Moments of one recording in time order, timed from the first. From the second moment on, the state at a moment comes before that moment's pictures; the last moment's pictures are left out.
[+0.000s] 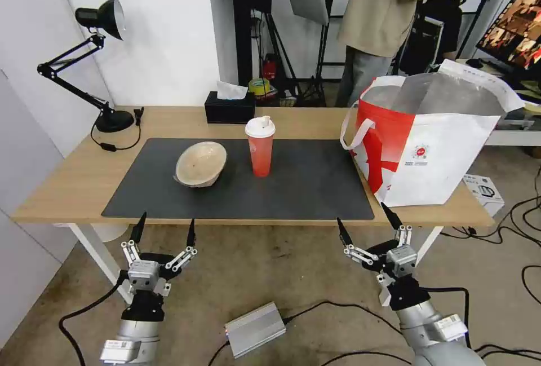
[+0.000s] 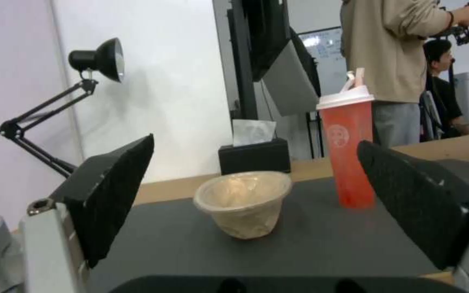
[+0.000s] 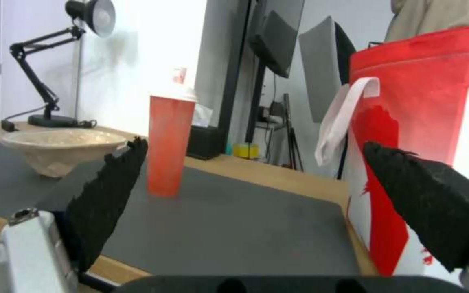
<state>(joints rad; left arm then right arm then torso) 1.75 -1.46 -0.61 -2.14 0.02 -0.46 0.02 -1.69 1.24 0.52 2.15 0.13 0.35 -0.10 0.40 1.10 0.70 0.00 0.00</state>
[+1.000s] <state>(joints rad) 1.79 -1.50 -0.62 -2.15 0.07 -0.50 0.02 -1.31 1.06 0.27 2.01 0.28 0.17 -0.08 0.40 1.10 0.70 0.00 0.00</state>
